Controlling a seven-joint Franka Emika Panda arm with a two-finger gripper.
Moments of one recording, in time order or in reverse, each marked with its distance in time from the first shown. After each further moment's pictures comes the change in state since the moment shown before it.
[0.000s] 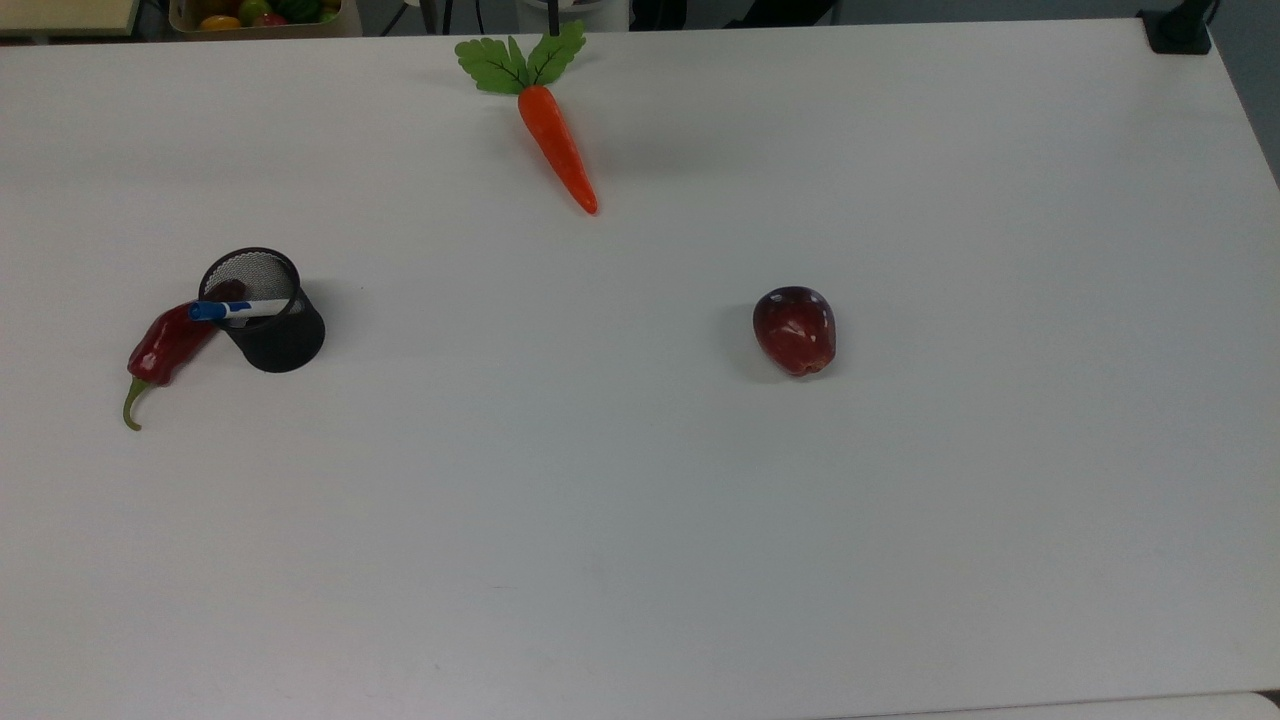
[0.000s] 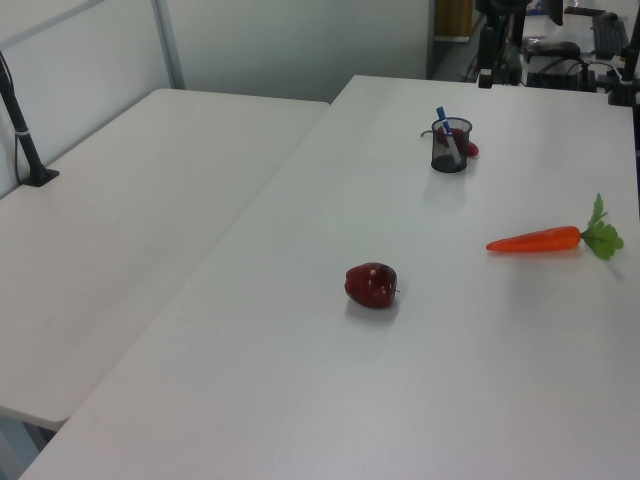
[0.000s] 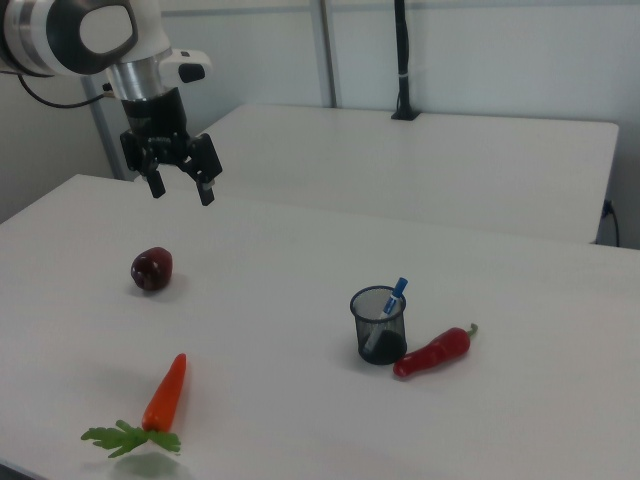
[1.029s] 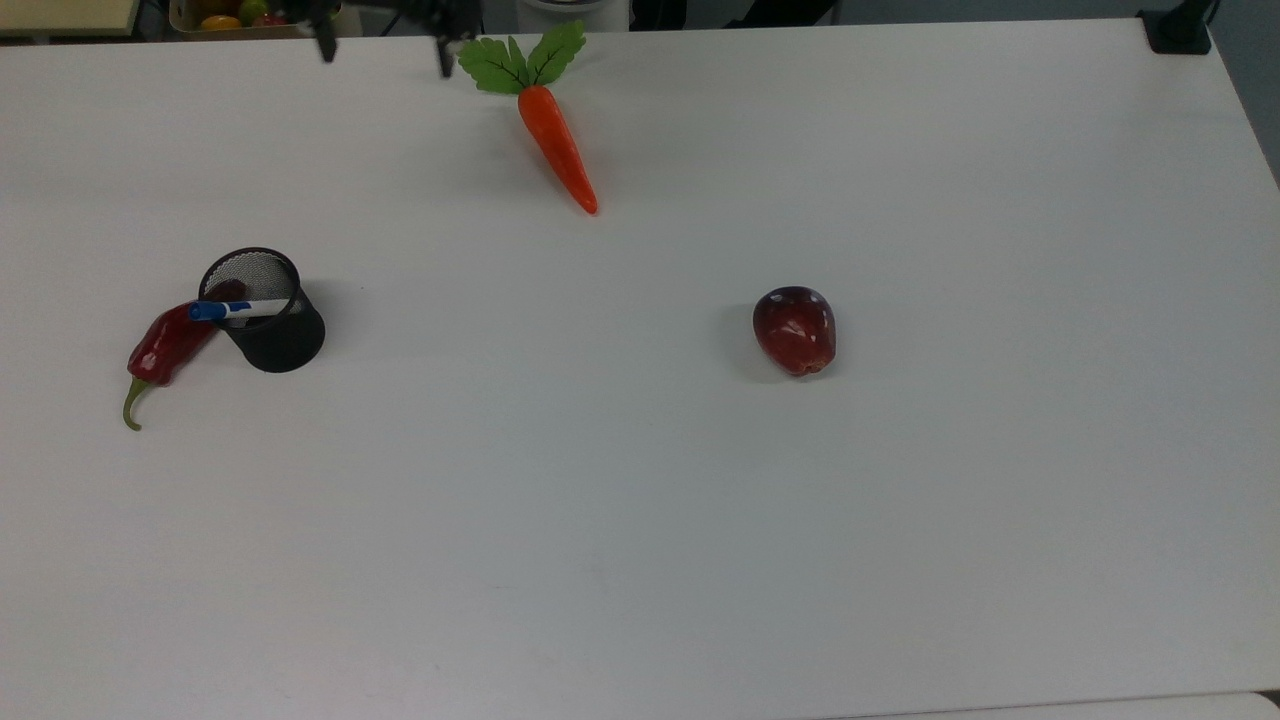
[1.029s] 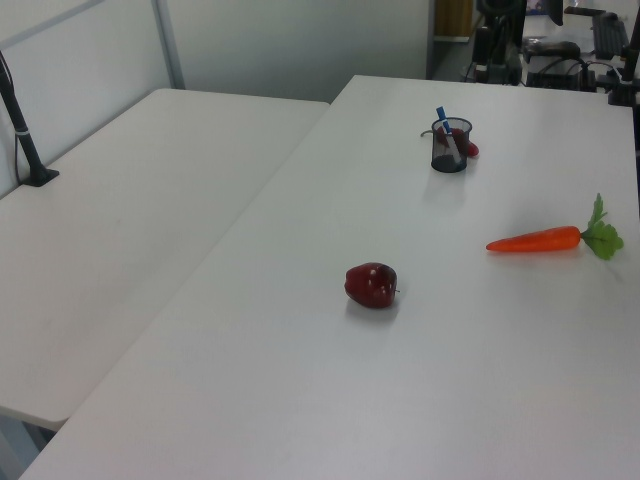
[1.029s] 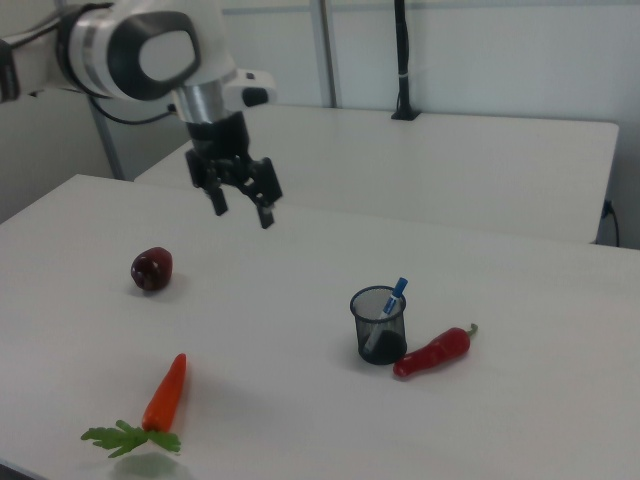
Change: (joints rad) arm -0.149 0.065 -0.009 -0.001 -0.002 0.088 0.000
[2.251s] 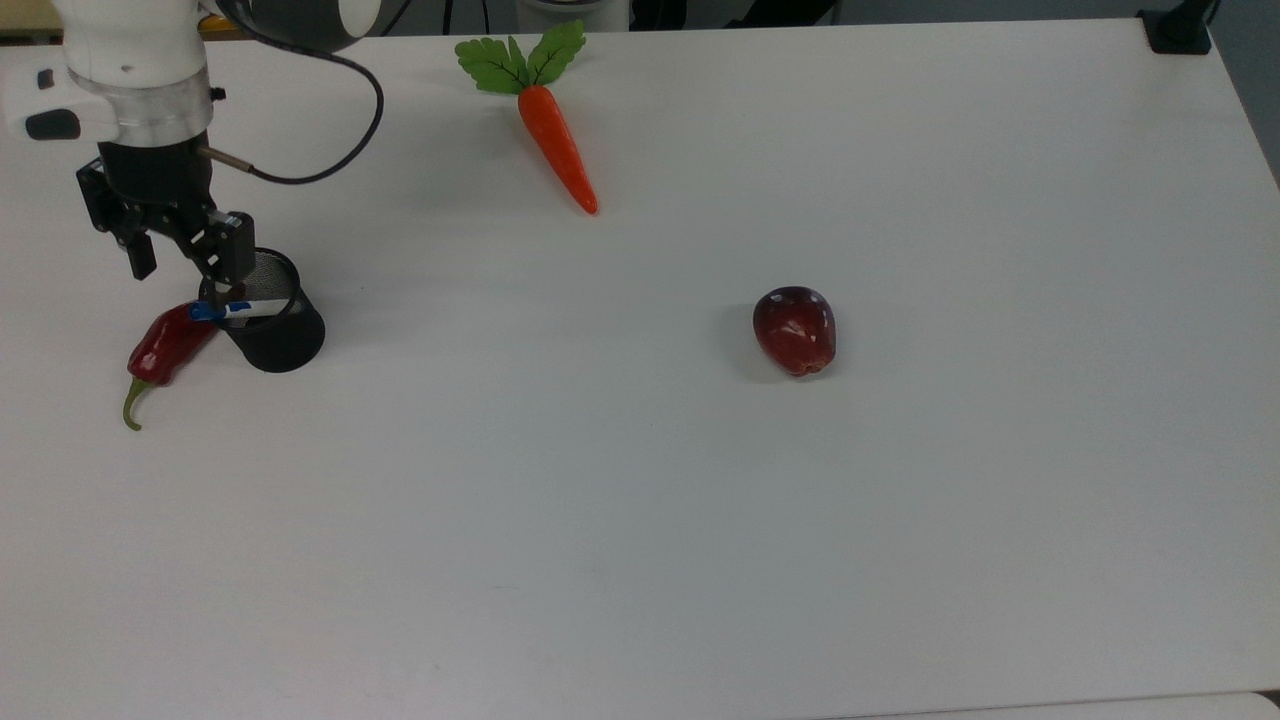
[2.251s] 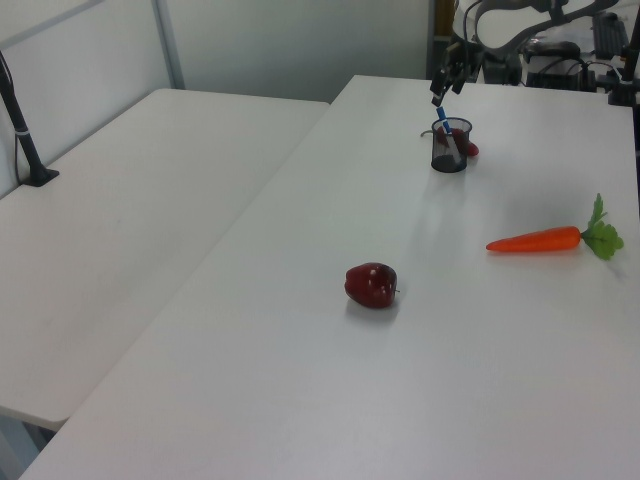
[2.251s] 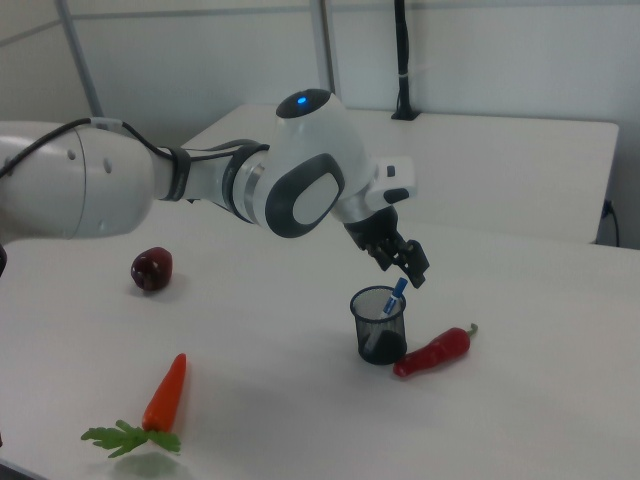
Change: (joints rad) arm -0.216 0.336 -0.010 -0.001 -0.011 0.678 0.063
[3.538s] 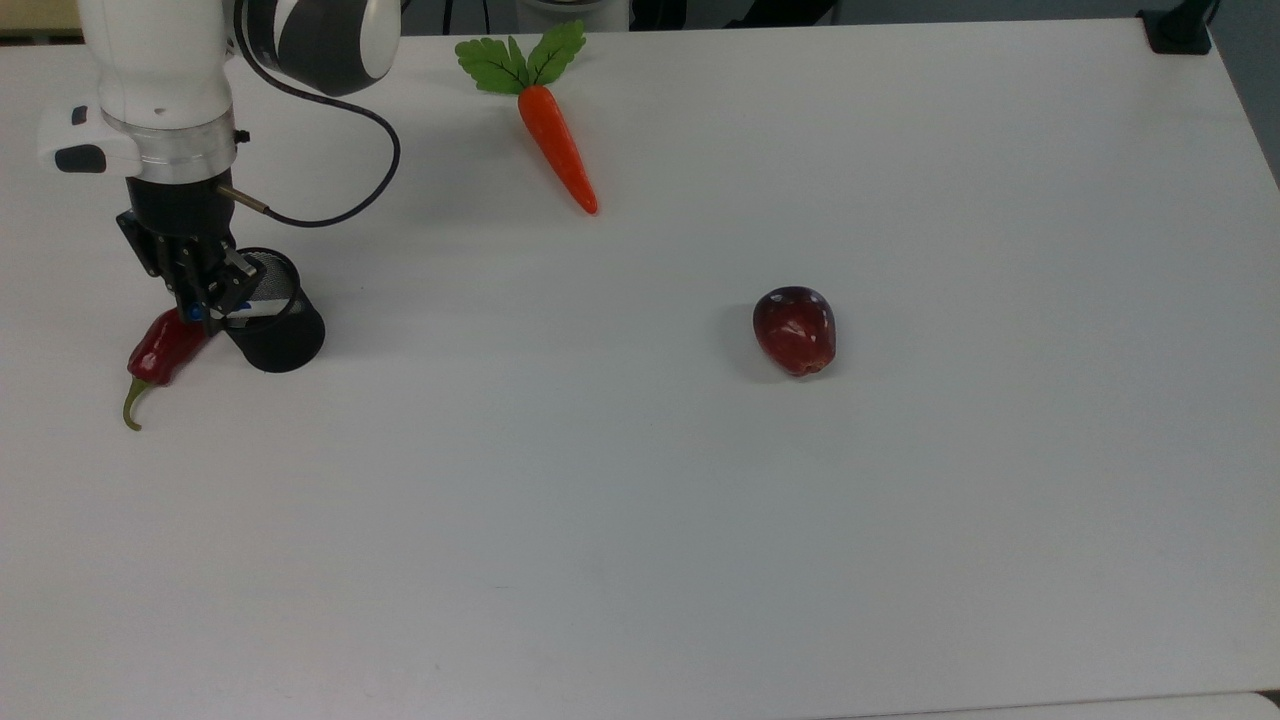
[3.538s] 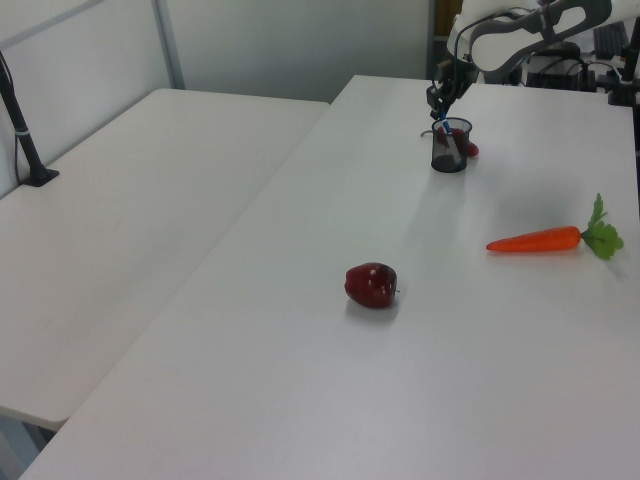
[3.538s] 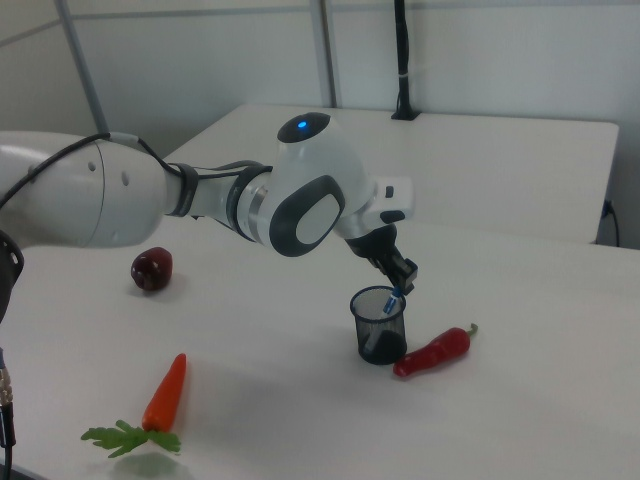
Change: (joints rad) arm 0.011 0.040 0.000 -0.028 0.000 0.087 0.119
